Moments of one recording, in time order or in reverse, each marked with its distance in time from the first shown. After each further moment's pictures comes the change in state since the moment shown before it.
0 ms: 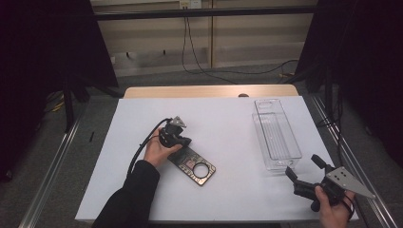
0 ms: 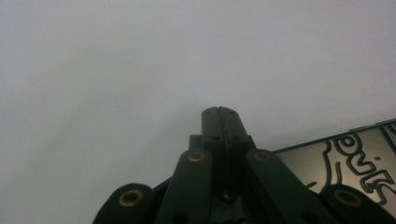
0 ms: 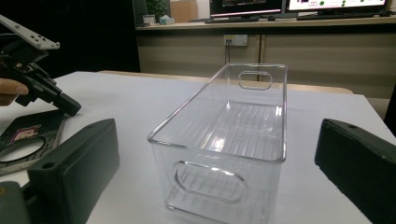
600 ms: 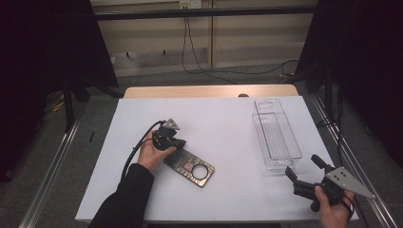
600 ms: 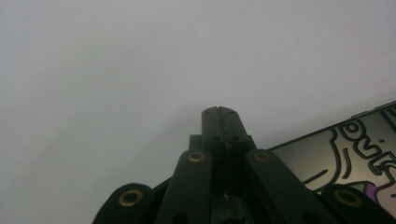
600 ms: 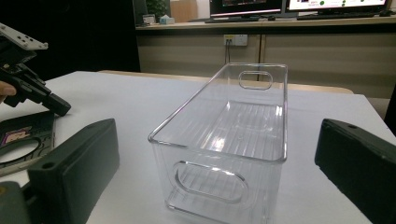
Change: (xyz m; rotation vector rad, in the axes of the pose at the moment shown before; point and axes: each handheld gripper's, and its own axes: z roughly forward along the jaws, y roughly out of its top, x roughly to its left) left arm 0.003 -0.016 -0.012 -0.014 0.016 -0.006; right arm 0.001 0.000 0.000 0.001 -0.001 0.000
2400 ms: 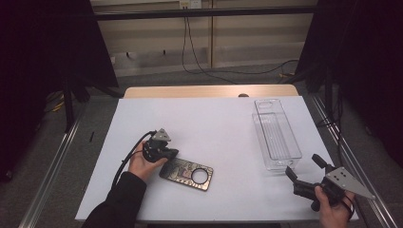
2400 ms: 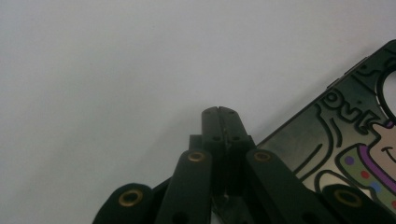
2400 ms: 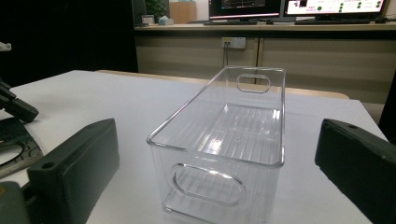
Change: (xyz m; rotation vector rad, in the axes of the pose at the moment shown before) left arm -0.020 -0.033 -0.027 -0.013 0.010 0.014; right arm 0.001 0.001 0.000 -0.006 -0.008 -0.023
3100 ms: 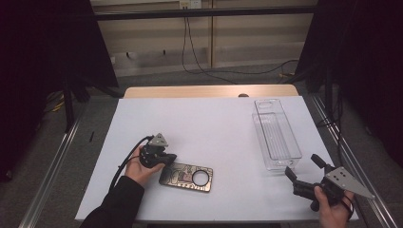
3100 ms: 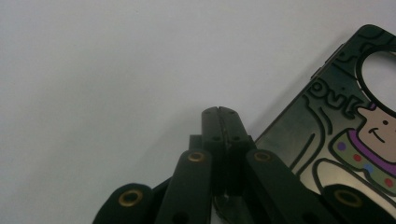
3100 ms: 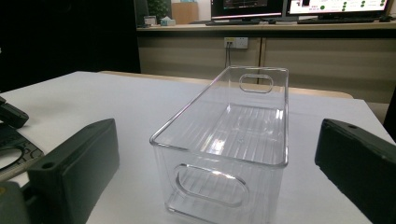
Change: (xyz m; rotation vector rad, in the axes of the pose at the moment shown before) left arm -0.010 -0.011 -0.010 0.000 -0.017 -0.003; right arm 0.000 0.000 0.001 -0.003 0.009 0.007
